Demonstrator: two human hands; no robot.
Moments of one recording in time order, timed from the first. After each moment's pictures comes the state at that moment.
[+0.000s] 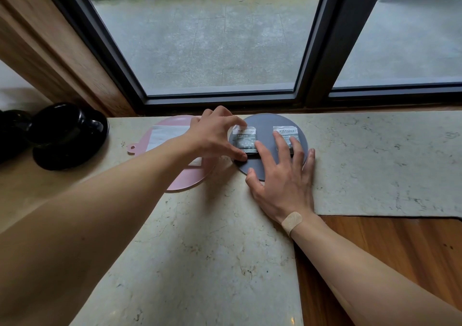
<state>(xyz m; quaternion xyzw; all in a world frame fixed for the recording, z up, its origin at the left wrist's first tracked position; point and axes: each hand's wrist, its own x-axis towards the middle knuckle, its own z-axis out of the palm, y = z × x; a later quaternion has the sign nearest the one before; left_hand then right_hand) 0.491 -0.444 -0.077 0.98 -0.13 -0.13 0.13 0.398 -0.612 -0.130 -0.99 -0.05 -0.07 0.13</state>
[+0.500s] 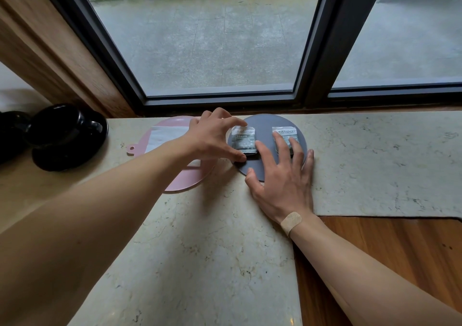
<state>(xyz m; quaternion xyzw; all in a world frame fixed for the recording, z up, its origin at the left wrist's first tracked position) 0.490 -0.442 -0.080 0.98 -0.13 -0.12 0.13 0.398 -0.612 -0.130 -0.99 -0.04 -0.07 0.13</state>
